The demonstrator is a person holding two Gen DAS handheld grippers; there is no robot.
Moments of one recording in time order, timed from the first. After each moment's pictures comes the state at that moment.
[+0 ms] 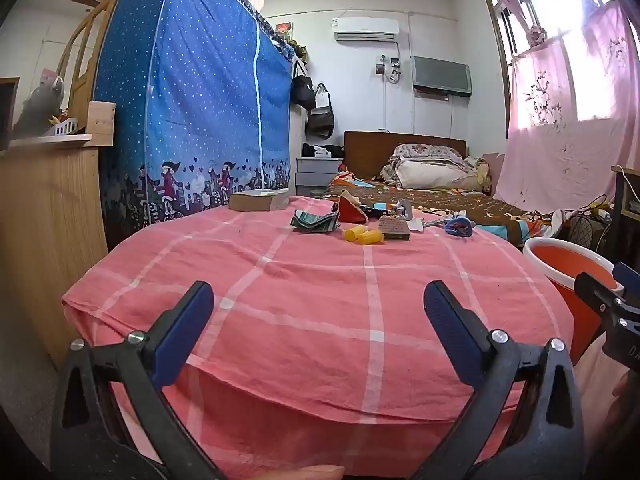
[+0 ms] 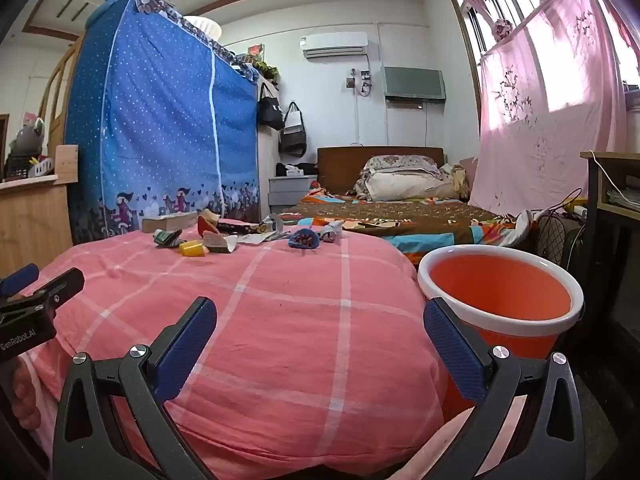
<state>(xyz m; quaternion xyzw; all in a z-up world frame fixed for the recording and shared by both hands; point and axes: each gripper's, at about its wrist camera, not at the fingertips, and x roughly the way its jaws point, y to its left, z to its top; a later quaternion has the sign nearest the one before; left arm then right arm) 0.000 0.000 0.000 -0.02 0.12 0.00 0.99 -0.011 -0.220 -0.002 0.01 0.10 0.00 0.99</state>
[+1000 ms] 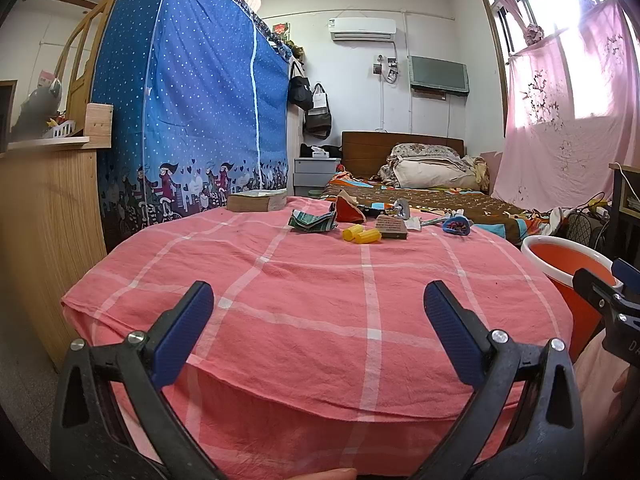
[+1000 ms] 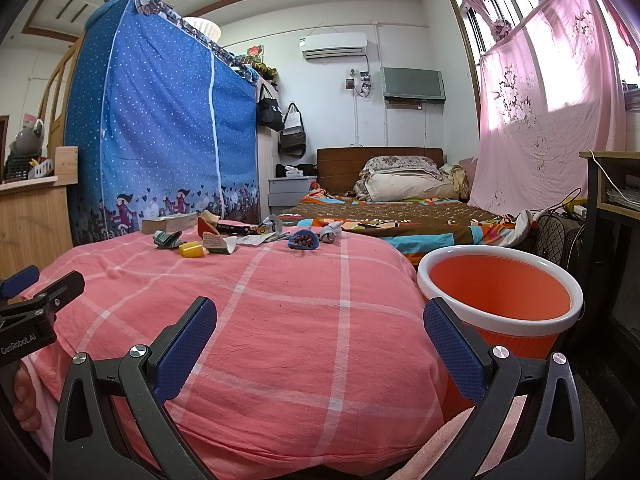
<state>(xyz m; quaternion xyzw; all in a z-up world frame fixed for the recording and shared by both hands) 0.000 -0.002 -0.002 -0.01 0.11 0.00 0.99 -0.012 -0.221 -0.001 0.01 0.10 0.00 0.99</state>
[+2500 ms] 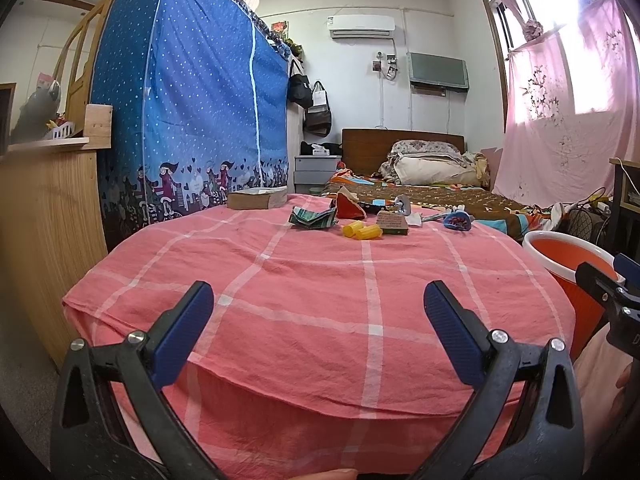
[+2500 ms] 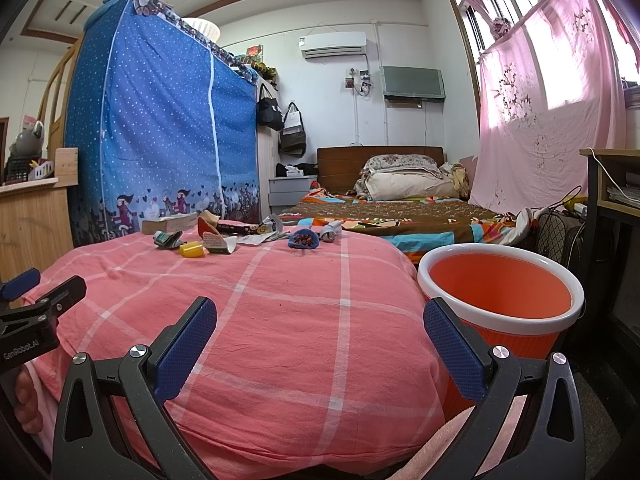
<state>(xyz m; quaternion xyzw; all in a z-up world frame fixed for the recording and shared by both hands) -0.002 -0.003 -0.002 -0.01 0.12 0.00 0.99 -0.011 -0.221 -0.002 0.01 0.10 0.00 0.99</state>
